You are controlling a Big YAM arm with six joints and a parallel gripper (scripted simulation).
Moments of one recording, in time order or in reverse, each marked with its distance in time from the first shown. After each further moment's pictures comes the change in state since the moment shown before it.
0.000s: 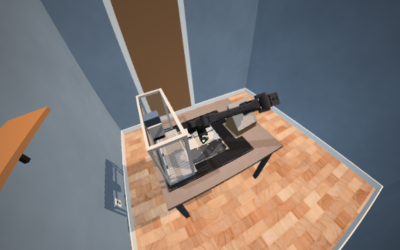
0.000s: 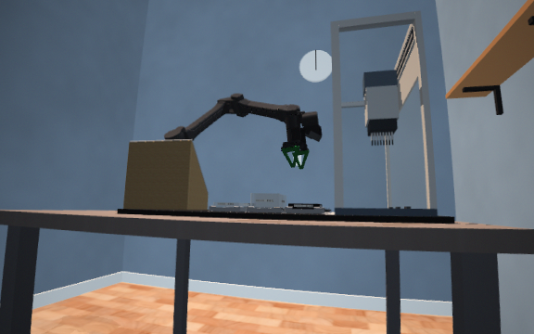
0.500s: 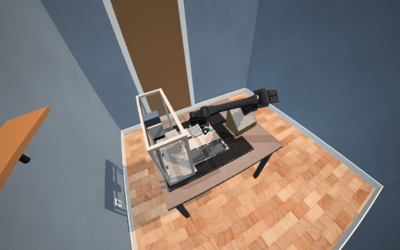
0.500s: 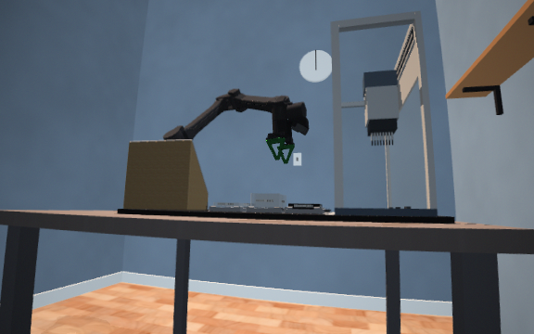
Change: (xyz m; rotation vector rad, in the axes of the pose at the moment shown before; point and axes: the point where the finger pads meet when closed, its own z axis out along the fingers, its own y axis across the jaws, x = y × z) arm 0.032 -0.073 -0.023 0.046 0.028 -0.071
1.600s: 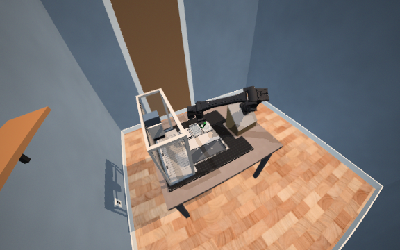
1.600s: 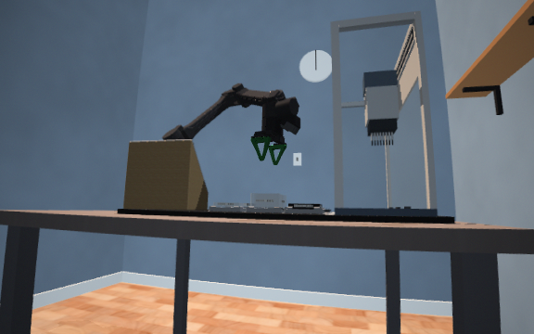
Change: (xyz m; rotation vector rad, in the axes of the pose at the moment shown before) arm 0.015 -0.091 0.015 0.021 0.066 0.131
